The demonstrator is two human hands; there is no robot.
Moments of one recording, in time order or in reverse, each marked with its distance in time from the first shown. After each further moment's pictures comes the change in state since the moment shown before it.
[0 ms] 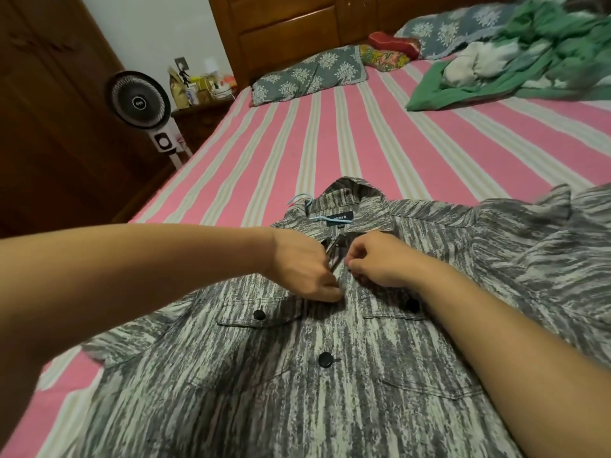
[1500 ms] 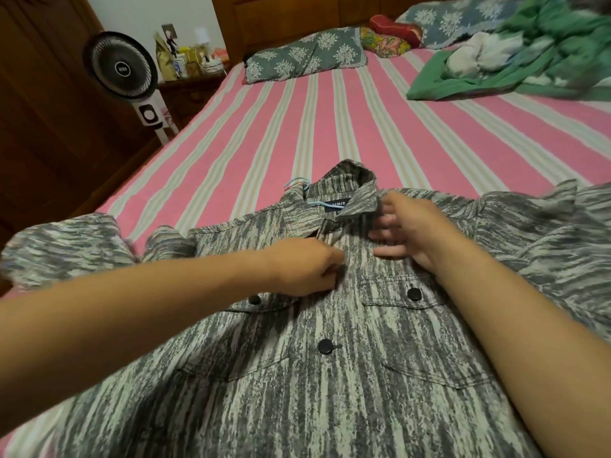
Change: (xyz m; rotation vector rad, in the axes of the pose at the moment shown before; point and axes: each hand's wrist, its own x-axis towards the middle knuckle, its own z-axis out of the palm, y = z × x) left_hand 0.018 0.036 0.003 -0.708 -0.044 -0.941; right_hand -0.003 0.004 -0.024 0.910 0.258 0.367
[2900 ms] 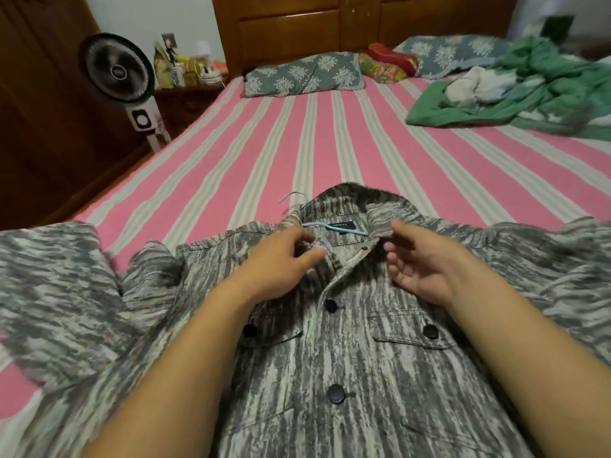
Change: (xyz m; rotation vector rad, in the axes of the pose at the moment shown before) left_hand -0.017 -0.031 0.000 -0.746 0.424 -0.463; right_hand 0.016 0.009 0.003 0.333 0.045 0.194
